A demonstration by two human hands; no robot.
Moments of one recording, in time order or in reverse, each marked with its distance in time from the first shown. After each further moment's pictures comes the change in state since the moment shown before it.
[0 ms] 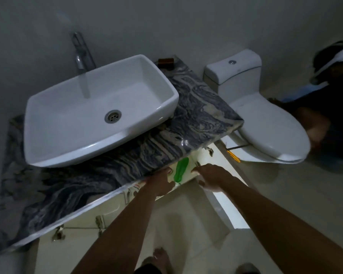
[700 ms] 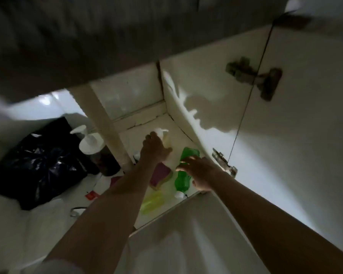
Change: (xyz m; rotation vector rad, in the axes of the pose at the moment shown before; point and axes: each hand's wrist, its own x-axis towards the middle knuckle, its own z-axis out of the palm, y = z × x) left_hand 0.375 -0.117 0.168 -0.235 0.617 -0.067; right_hand 0.345 0.097 0.273 -0.355 0.257 -0.213
